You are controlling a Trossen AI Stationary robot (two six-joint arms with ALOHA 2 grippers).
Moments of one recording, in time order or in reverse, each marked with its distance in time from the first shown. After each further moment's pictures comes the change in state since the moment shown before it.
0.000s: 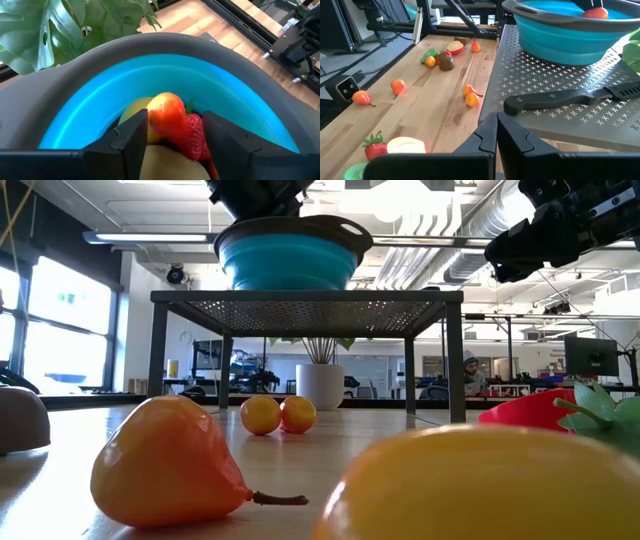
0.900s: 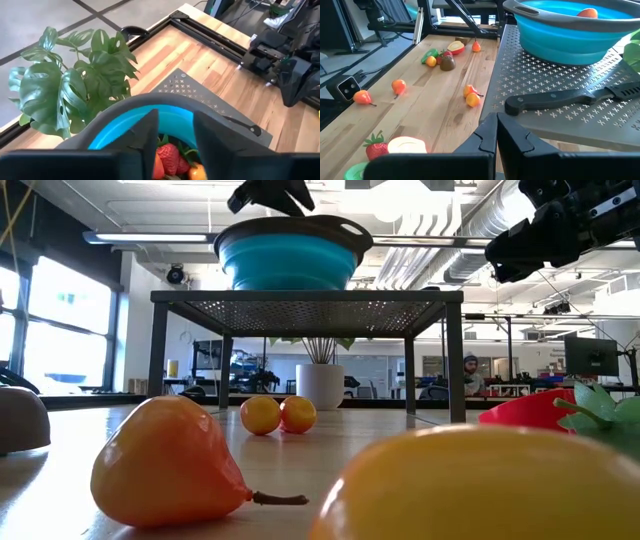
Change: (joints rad) left arm 0.000 -0.010 0.259 -0.173 0.017 0.197; right arm 0.000 0.000 0.000 0.000 -0.003 0.000
